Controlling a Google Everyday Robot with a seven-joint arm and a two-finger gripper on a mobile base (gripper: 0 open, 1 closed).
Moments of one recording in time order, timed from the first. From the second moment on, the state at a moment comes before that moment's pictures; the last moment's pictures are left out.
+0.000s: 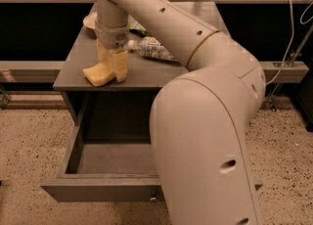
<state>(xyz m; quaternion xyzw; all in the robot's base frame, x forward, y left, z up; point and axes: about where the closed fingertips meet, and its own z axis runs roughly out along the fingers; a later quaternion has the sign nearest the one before) 0.670 0.142 0.828 -0.90 0.42 0.04 0.10</state>
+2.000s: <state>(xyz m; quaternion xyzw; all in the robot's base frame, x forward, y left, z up) 0.505 0.067 0.901 -0.81 0.52 0.12 0.26</state>
